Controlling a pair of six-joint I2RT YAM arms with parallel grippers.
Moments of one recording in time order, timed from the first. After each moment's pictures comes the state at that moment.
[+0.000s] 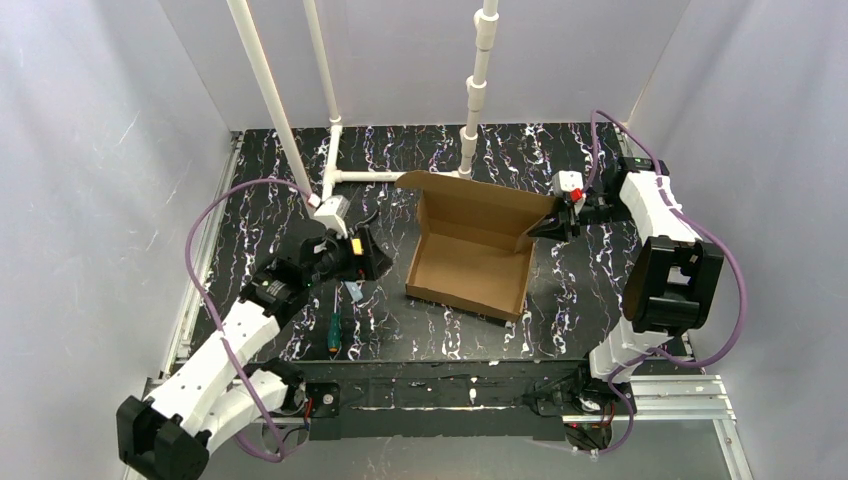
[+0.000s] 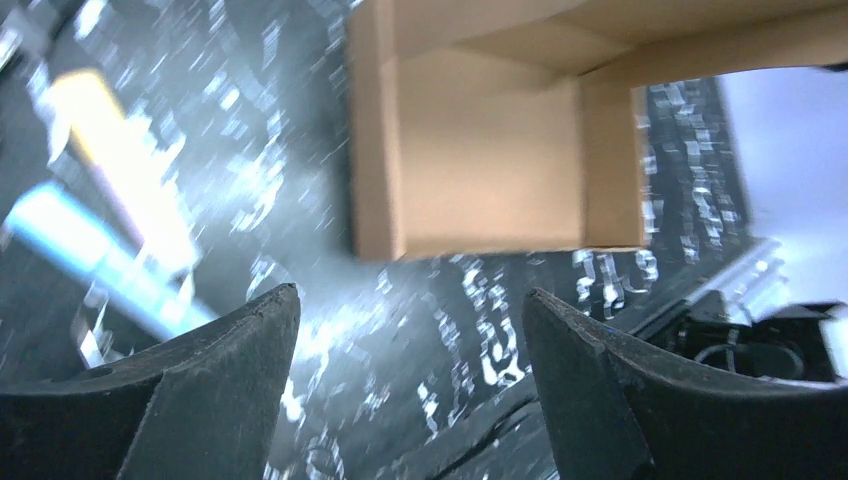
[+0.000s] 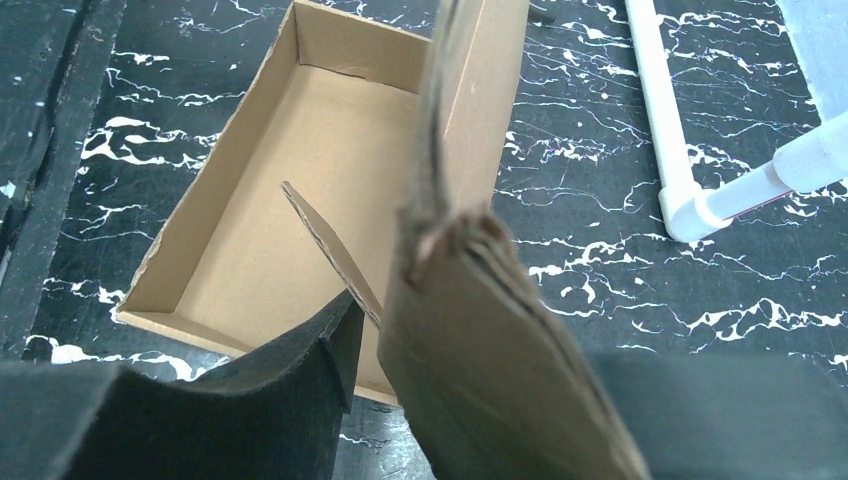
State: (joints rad) left arm -0.49 0.90 0.71 -0.27 0.23 -0.48; right arm -0.10 1.70 1.39 -1.45 -1.25 -1.95
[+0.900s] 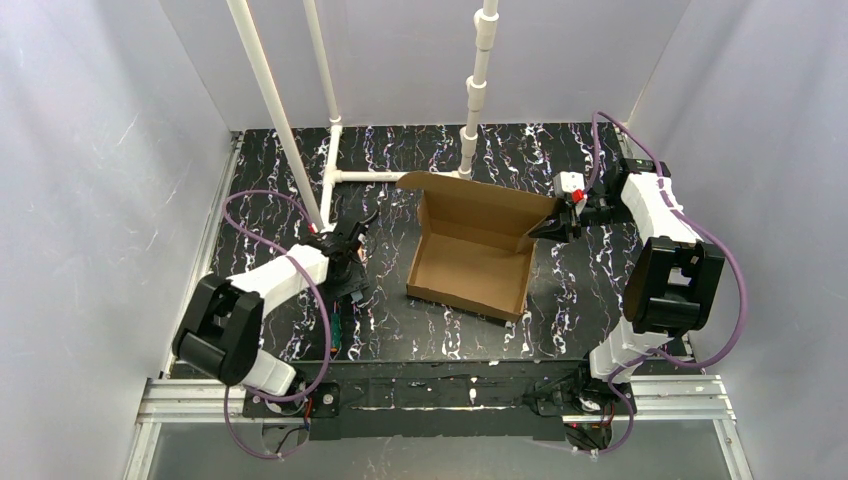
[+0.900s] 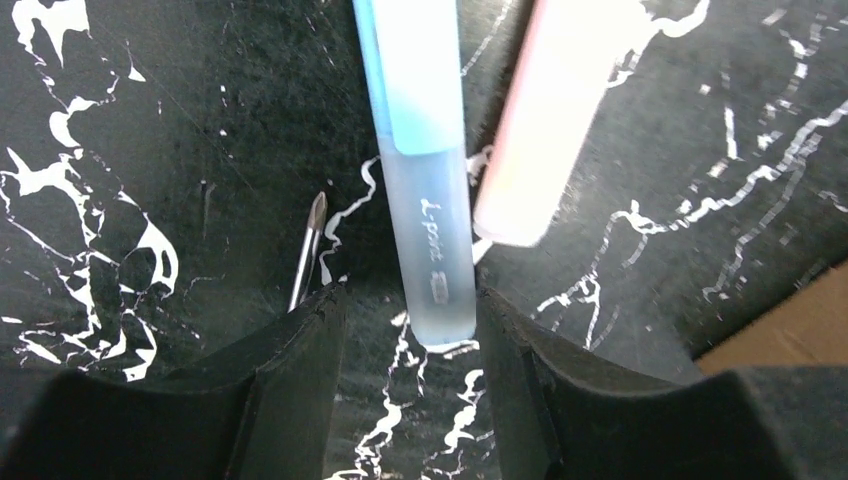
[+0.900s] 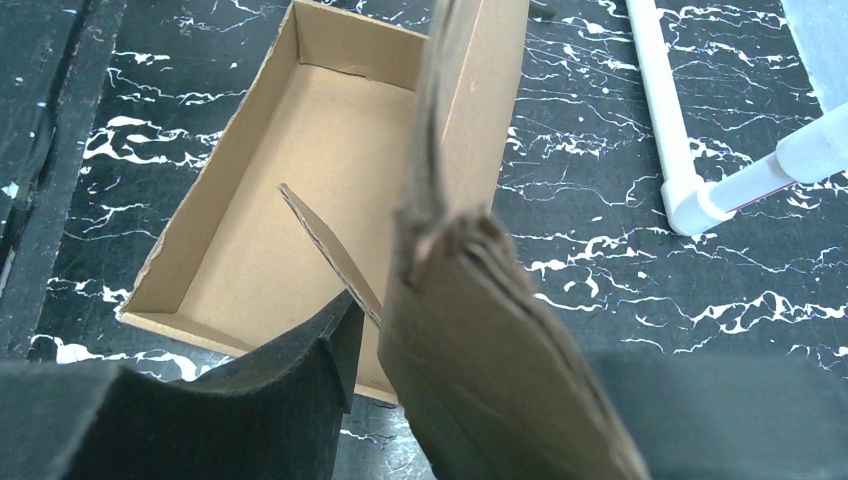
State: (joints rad) left arm -0.47 1.44 0.80 -0.65 -0.23 -0.80; right arm -0.11 1.69 1.38 -1.45 -1.25 -1.95
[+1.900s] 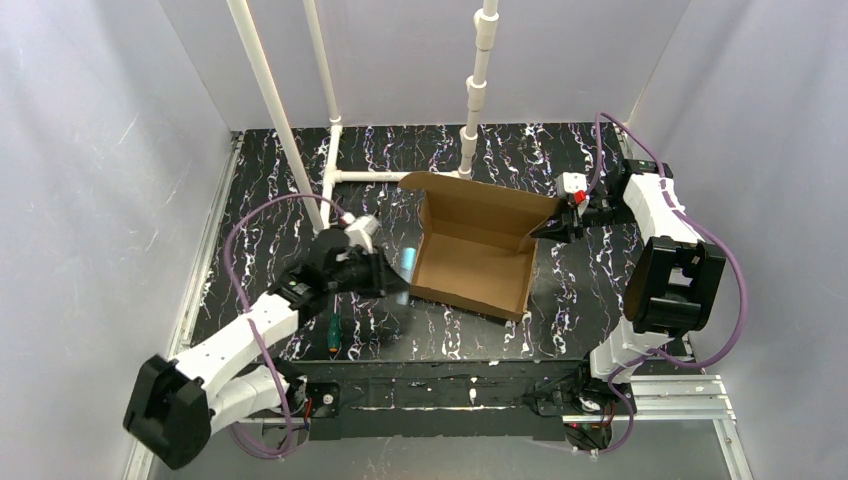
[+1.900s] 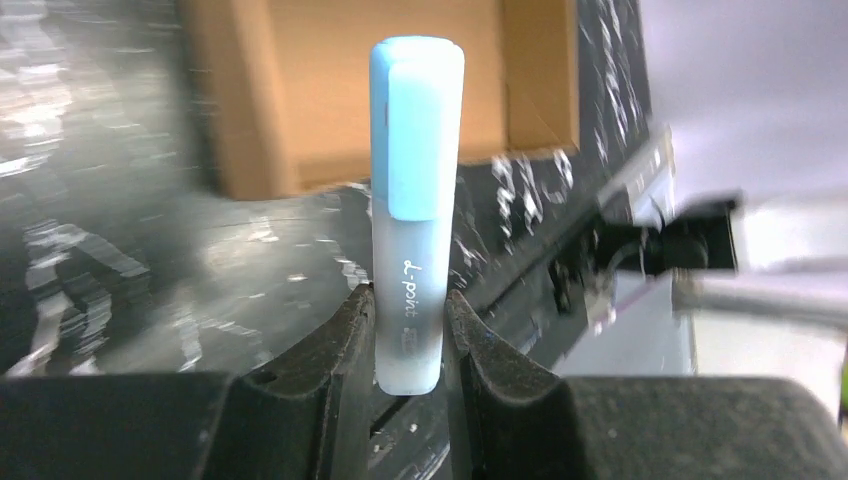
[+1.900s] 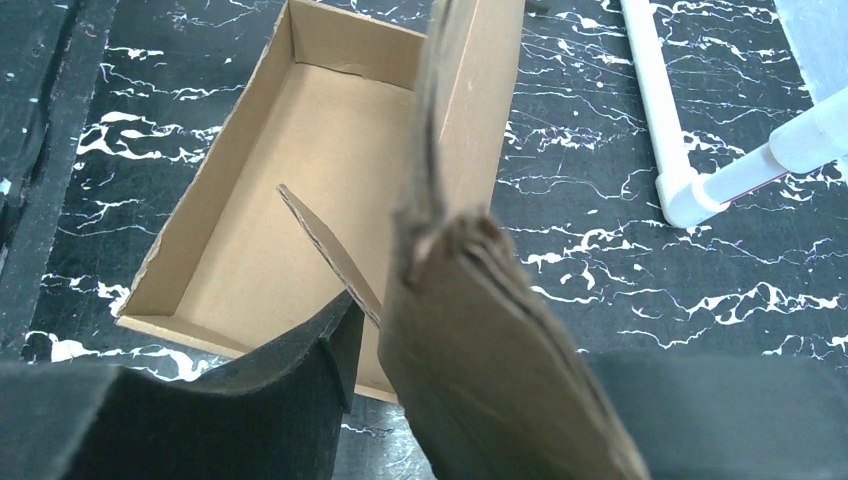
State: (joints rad) left arm -0.50 0.99 0.58 -0.19 0.41 -0.66; right arm -0.12 1.69 1.37 -1.45 -1.25 -1.96
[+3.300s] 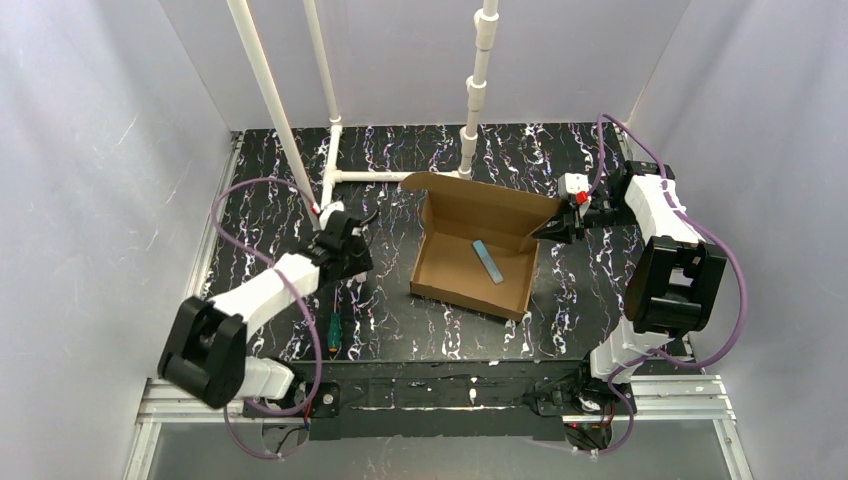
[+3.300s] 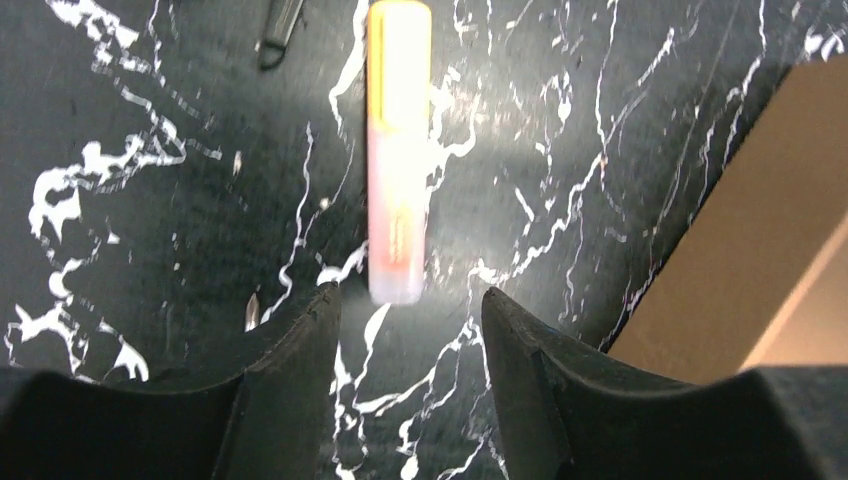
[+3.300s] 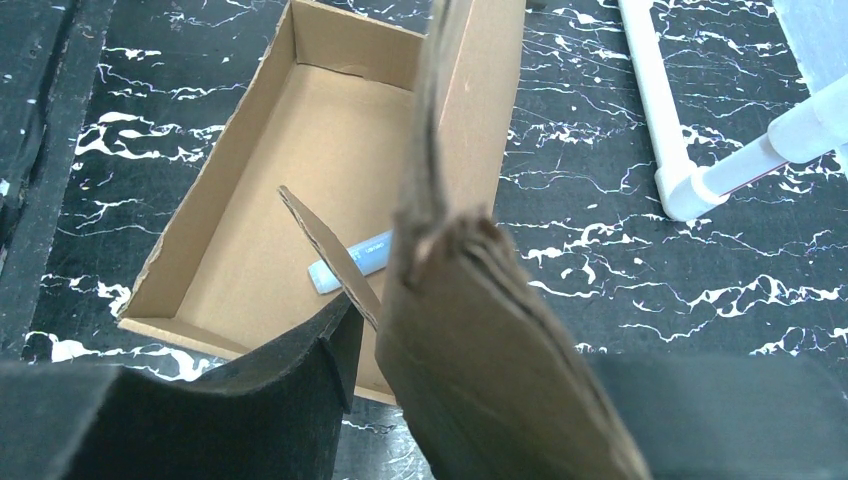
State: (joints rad) left arm -0.48 1.28 0.71 -0.38 -0.25 -0.67; right arm -0.14 1.69 1.36 -1.45 -1.26 -1.97
